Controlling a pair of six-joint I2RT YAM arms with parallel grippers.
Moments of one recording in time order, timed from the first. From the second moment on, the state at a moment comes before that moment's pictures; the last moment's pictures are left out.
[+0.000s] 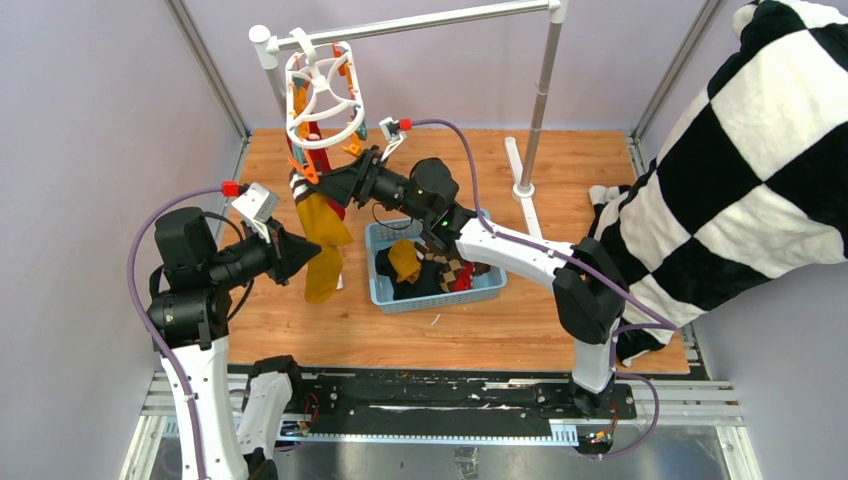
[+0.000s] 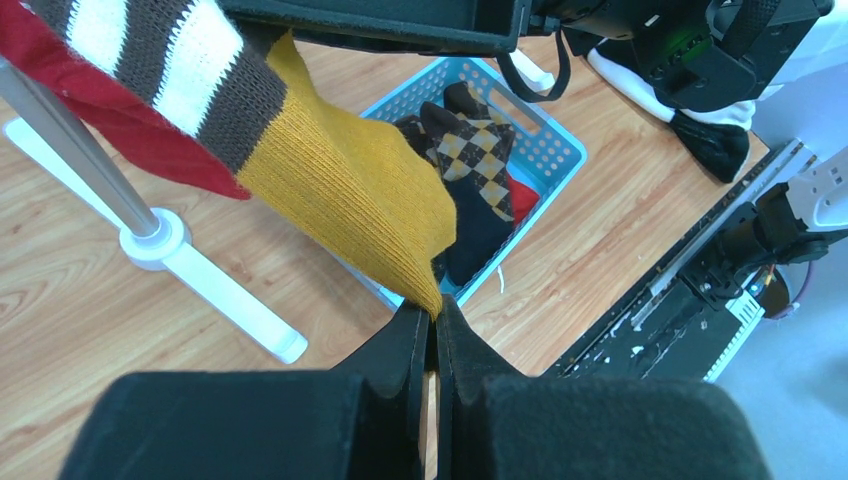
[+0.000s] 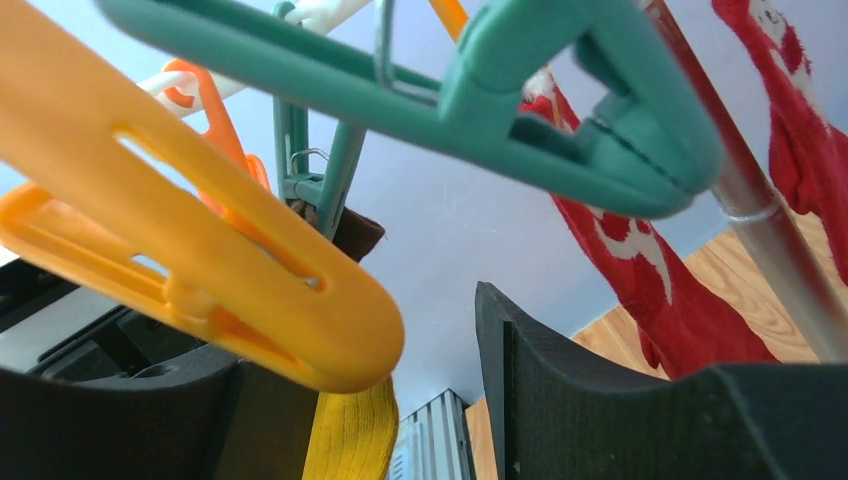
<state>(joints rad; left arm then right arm) 0.21 0.72 1.19 -0.97 0.93 0.17 0.93 1.86 1.51 0.71 -0.29 0.85</state>
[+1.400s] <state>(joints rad) 0.21 0.72 1.19 -0.97 0.87 0.19 0.94 1.88 1.60 0.70 -0.17 0.90</state>
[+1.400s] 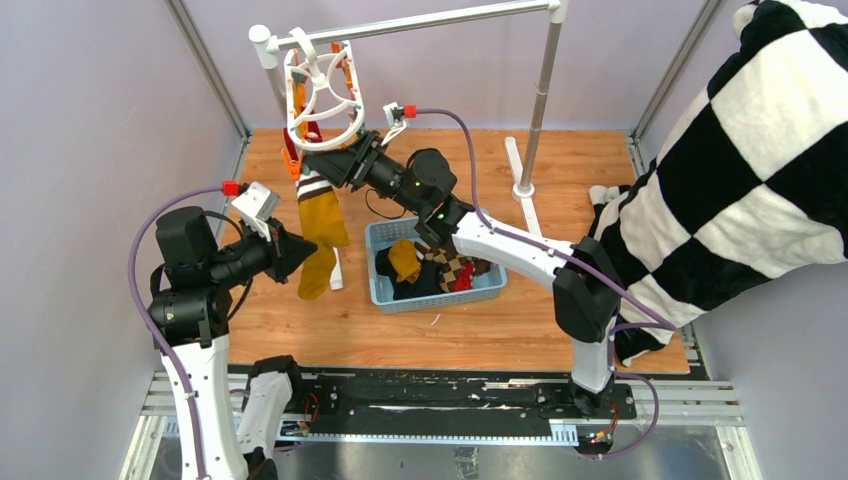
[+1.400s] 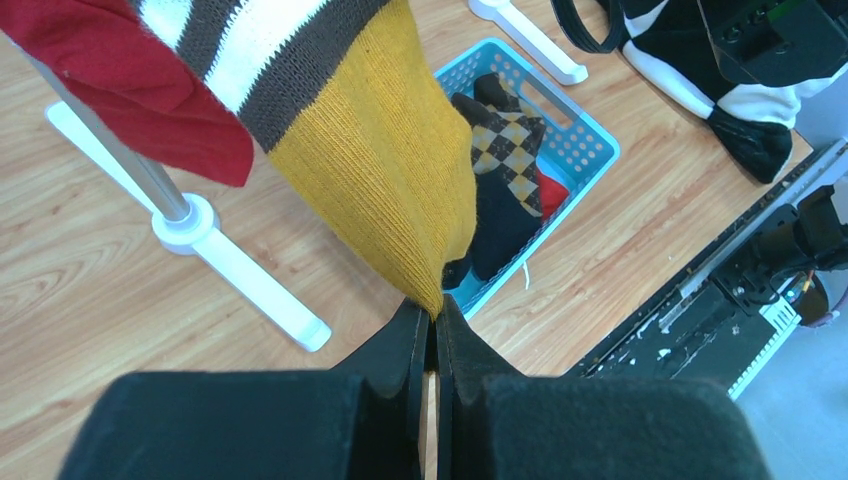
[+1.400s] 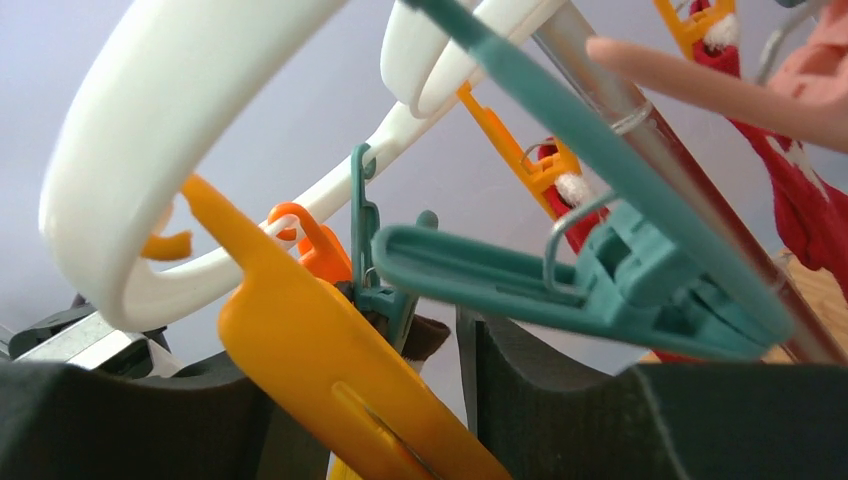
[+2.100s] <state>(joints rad) 0.21 0.74 1.19 -0.97 0.86 0.20 0.99 1.94 1.71 0.58 -0.14 0.80</state>
